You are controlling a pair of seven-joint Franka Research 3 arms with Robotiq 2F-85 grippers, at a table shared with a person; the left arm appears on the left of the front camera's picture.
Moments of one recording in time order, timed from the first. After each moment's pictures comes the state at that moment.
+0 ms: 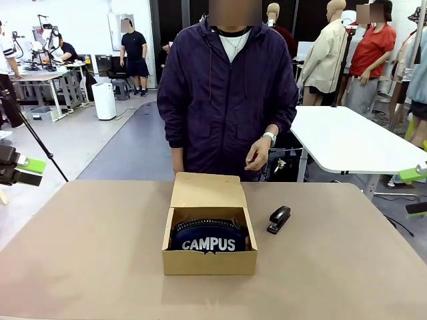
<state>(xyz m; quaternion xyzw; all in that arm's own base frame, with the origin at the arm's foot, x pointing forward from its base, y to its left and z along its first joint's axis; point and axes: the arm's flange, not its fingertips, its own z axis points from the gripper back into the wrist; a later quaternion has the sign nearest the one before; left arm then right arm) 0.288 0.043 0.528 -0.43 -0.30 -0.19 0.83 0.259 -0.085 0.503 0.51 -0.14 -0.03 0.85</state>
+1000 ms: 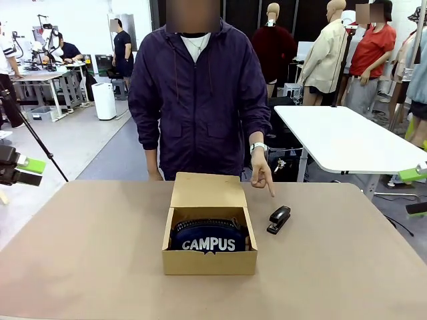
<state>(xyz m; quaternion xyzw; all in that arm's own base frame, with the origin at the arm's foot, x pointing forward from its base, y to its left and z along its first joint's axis) 0.288 0.043 0.528 -0.43 -0.30 -0.19 0.83 0.264 -0.080 0.502 0.51 -0.13 -0.03 0.85</state>
